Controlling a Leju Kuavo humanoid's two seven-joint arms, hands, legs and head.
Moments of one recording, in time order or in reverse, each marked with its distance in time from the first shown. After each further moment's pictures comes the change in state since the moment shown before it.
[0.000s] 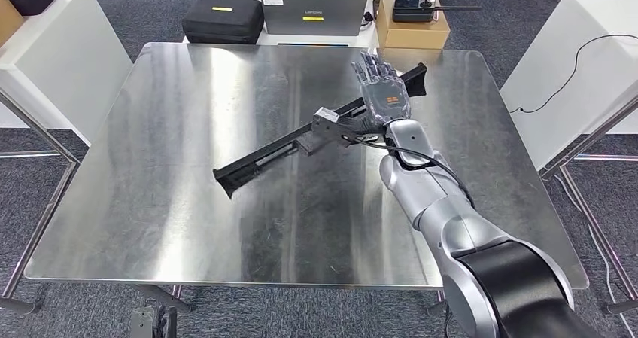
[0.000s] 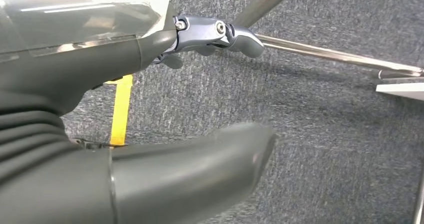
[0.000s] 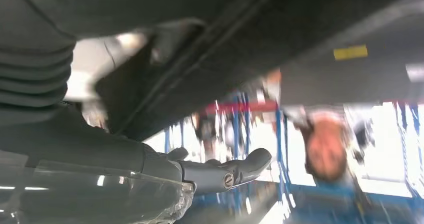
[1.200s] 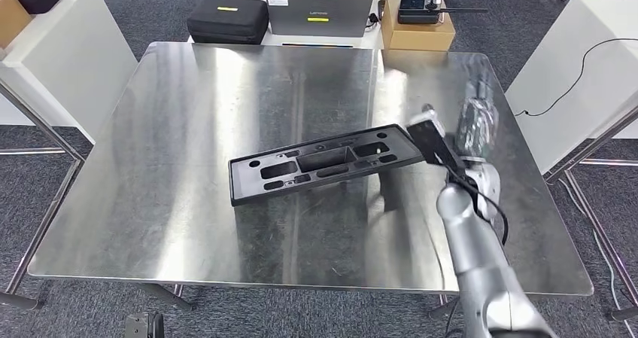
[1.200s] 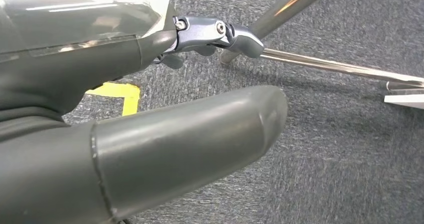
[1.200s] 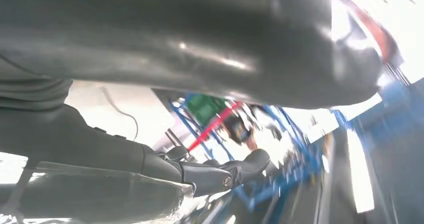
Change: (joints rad) left arm 0.021 0.017 0.072 0.004 -0.080 0.001 -0.006; right arm 0.496 -0.142 -0.227 -0.757 -0.548 -0.119 -0.262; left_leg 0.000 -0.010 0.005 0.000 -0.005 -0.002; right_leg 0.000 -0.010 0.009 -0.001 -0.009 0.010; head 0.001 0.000
